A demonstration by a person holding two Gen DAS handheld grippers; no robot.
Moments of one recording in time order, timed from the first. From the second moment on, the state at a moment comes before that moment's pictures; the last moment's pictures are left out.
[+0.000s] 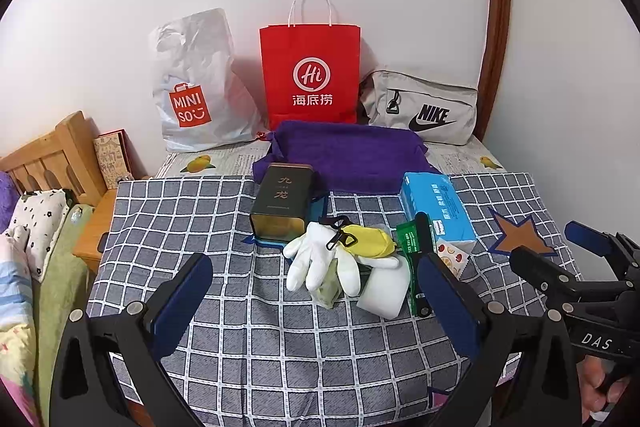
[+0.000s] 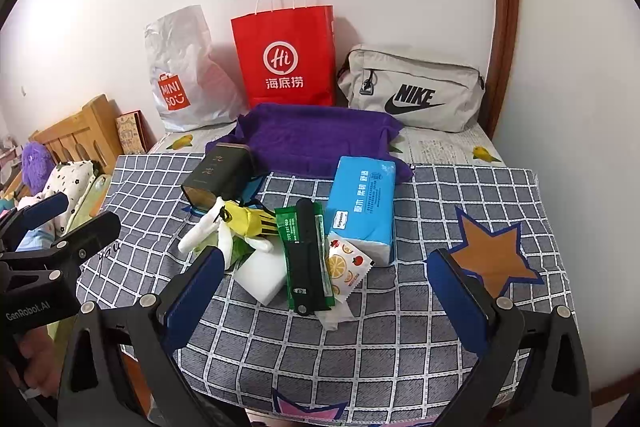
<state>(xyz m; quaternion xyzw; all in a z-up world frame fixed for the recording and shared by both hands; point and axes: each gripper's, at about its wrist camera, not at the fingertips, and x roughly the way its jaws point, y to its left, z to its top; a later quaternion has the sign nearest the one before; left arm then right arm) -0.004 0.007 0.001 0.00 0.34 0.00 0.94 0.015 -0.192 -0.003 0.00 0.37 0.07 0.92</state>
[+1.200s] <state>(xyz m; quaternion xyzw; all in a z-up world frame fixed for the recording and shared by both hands) -0.013 0.002 -0.003 0.00 0.34 0.00 0.94 0.011 -0.189 -0.006 0.00 0.38 0.07 0.92</state>
